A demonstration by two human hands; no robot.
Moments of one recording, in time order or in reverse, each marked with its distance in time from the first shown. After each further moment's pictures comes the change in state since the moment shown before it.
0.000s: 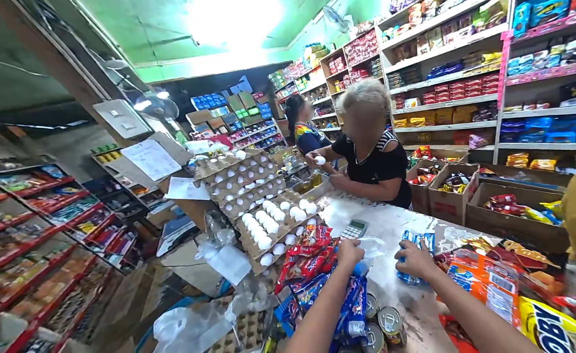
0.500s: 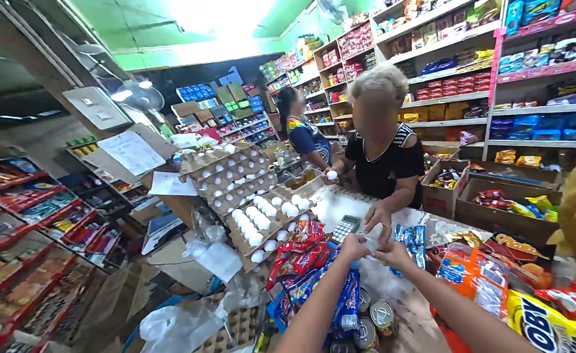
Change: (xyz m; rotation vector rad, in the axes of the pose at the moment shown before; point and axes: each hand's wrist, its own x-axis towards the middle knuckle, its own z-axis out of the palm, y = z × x) left_hand -0.017 0.034 0.001 -0.096 -0.269 0.122; right_hand -0.018 -0.079 -0.031 0.840 0.003 0.263
